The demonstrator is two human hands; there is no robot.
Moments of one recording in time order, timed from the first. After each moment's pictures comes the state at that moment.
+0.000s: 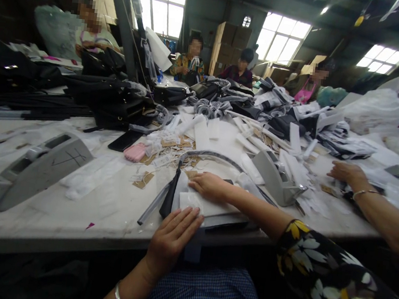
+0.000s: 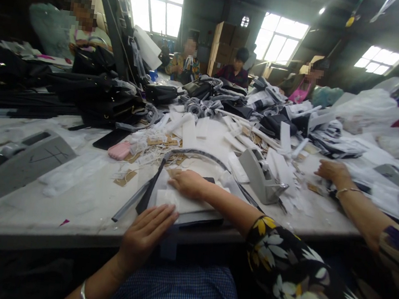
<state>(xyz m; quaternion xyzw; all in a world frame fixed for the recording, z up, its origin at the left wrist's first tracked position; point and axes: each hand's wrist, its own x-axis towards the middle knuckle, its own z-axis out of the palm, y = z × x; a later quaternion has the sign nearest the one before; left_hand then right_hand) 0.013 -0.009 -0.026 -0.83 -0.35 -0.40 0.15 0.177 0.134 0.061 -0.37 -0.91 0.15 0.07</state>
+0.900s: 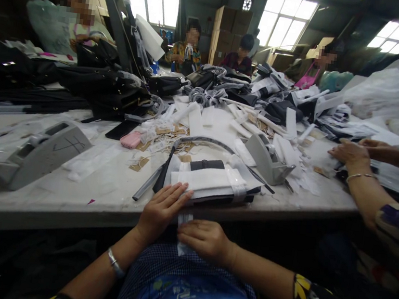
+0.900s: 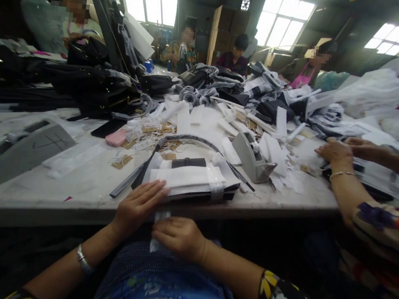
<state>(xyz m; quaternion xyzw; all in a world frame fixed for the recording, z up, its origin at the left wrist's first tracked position) 0.004 -0.008 -0.022 -0.86 -0.35 -0.34 0.17 0.210 -0.043 -0.015 -0.14 -0.91 -0.01 0.38</state>
